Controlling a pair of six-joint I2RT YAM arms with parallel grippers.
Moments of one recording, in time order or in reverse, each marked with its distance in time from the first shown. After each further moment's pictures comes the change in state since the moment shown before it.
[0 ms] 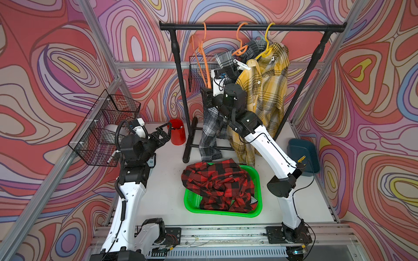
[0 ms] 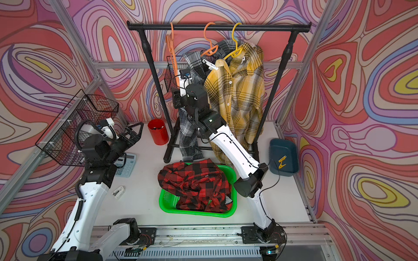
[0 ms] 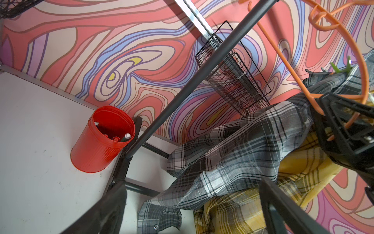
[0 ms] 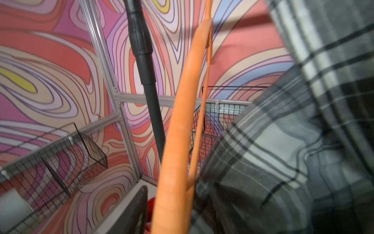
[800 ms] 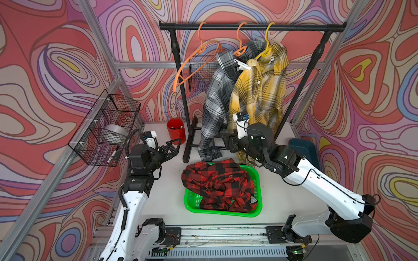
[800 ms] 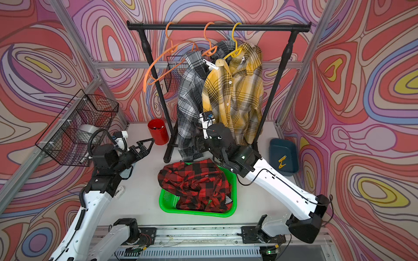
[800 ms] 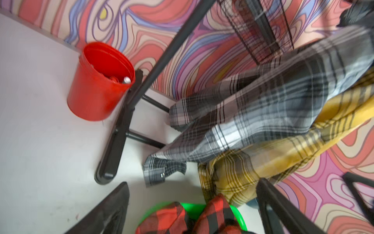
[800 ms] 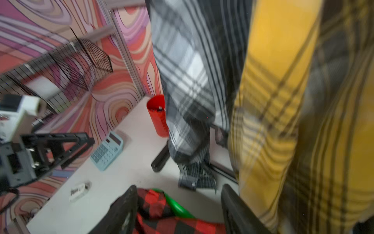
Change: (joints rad) left arm -0.124 -0.100 -0.145 -0.186 0.038 0.067; right arm 0.115 -0.755 -1.087 -0.146 0.064 0.225
